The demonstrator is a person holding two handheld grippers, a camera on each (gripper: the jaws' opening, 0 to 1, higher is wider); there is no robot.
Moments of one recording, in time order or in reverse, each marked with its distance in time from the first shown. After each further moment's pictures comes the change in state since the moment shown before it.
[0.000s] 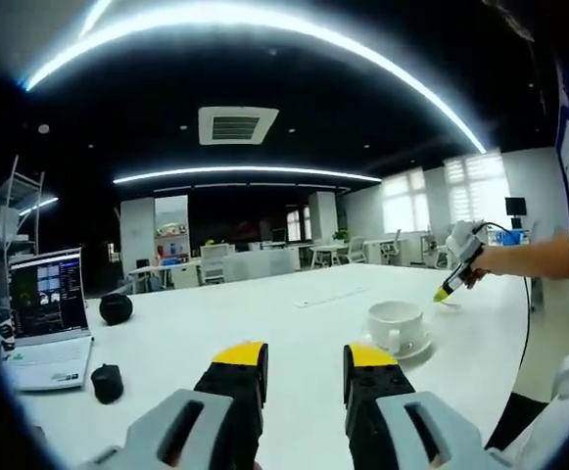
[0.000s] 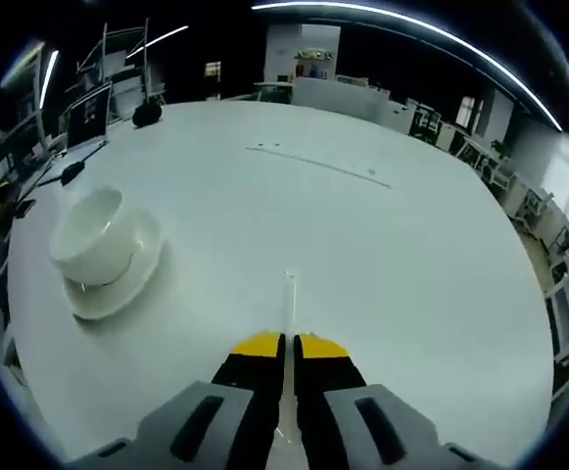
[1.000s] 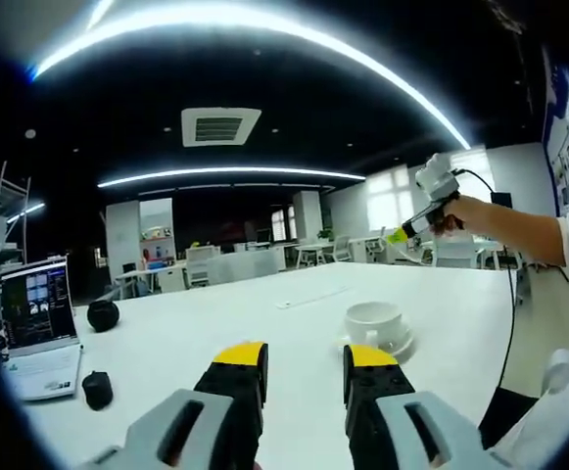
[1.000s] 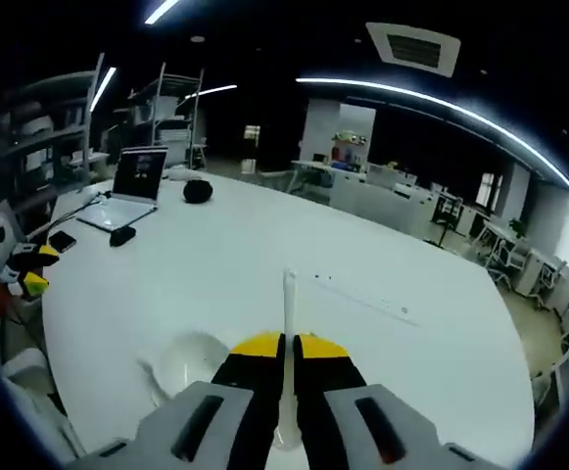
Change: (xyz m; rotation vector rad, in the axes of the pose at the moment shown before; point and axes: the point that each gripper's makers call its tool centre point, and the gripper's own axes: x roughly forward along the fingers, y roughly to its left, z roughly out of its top) left arm -0.004 -0.023 0.007 0.022 0.003 -0.066; right arm -0.071 0.097 0.149 -0.148 -0.346 0.099
